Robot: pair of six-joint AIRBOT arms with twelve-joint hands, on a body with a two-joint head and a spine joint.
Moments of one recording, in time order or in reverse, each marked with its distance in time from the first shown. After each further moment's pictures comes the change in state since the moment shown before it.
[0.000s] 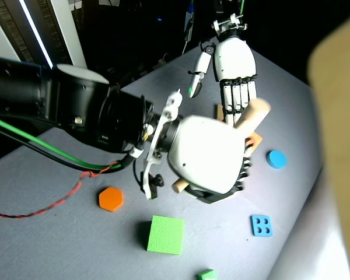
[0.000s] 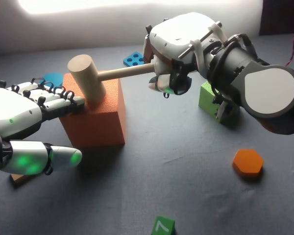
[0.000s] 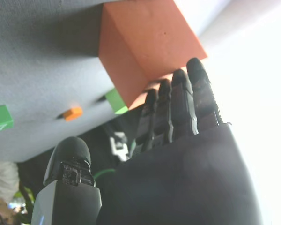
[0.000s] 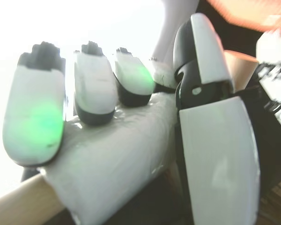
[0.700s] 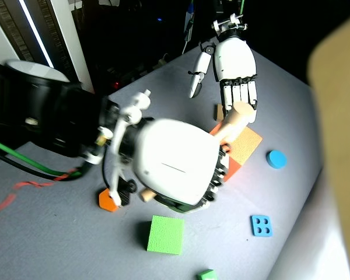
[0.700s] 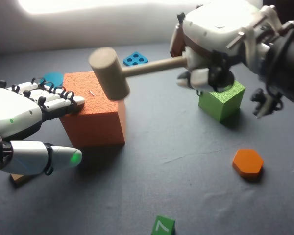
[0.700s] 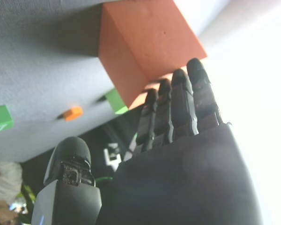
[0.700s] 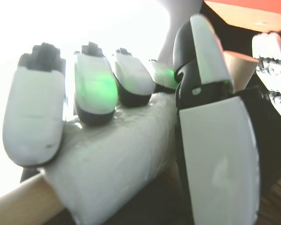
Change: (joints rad) left arm 0.000 0.000 0.000 0.000 0.000 -0.001; right arm 0.038 0.270 -0.264 0.037 0.053 -0.059
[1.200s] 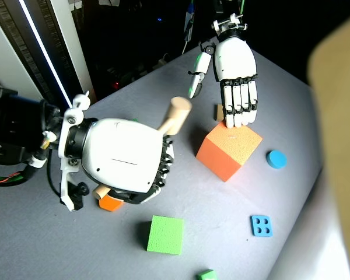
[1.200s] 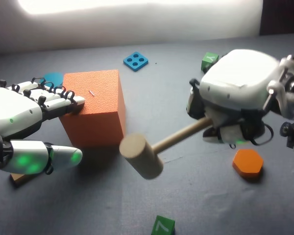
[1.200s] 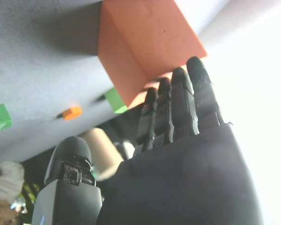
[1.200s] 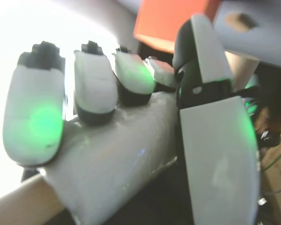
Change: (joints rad) left arm 0.000 0.000 0.000 0.000 -0.003 -0.002; right arm -0.151 0.113 -0.021 -0.633 0.251 0.486
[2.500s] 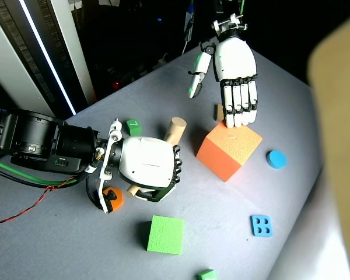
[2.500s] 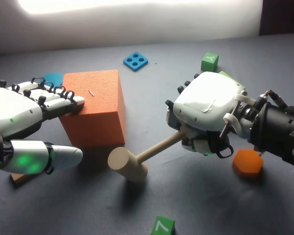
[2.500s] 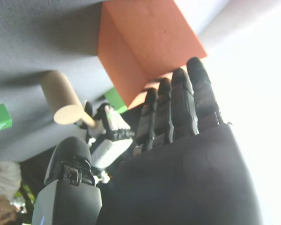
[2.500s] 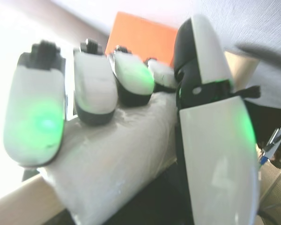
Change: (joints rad) left arm 0.000 -0.001 0.000 0.000 0.000 -0.004; right arm -0.124 -0.252 0.202 -0.032 -0.193 -0.089
